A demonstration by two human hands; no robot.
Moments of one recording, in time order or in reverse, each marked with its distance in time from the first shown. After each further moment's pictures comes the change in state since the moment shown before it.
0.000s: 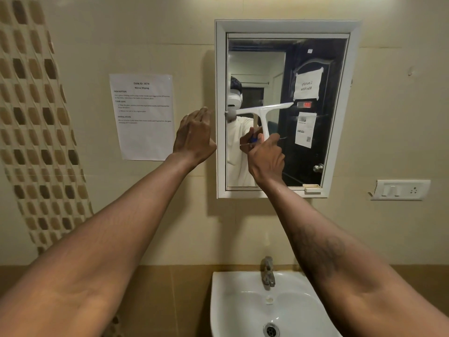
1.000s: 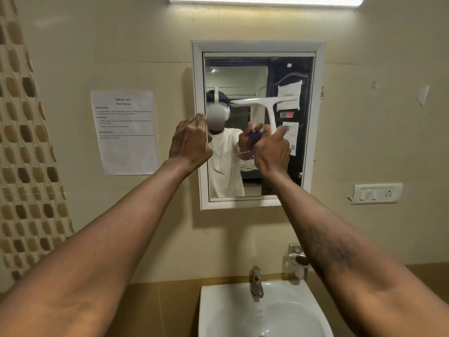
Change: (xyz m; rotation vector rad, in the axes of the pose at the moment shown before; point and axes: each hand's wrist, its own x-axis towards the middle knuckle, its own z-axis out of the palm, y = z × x) left_hand 0.017 0.042 -0.004 -0.034 0.063 0.050; right_hand 0.054 0.021 -0.051 0.166 0.158 -0.032
